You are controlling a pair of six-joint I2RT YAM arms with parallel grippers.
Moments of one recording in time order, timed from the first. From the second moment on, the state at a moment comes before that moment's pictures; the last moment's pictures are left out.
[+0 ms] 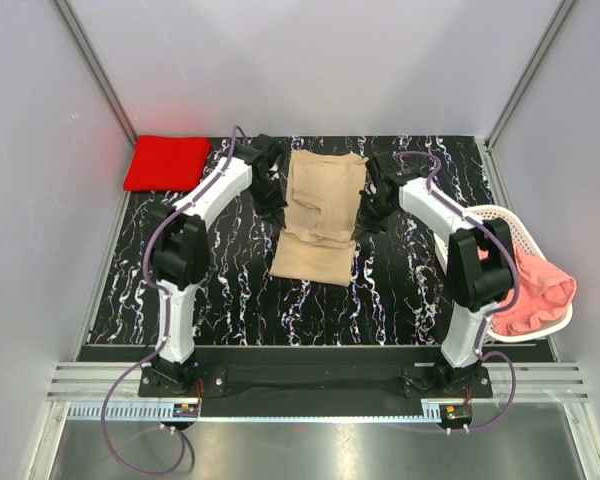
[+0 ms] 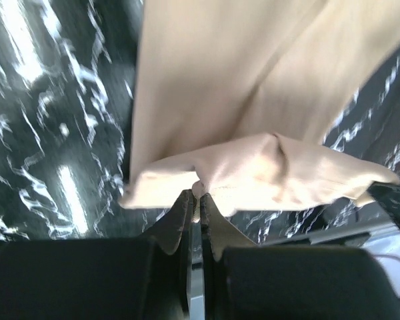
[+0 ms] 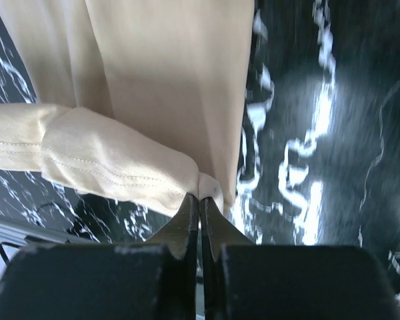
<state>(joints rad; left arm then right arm) -0.43 2.08 1.87 -1.11 0.22 -0.63 0.38 1.82 1.43 -0.81 -0.21 0.60</state>
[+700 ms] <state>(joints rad) -0.34 2.29 2.06 -1.05 0.35 -0.62 0.27 2.10 1.67 -0.88 -0.32 0.52</state>
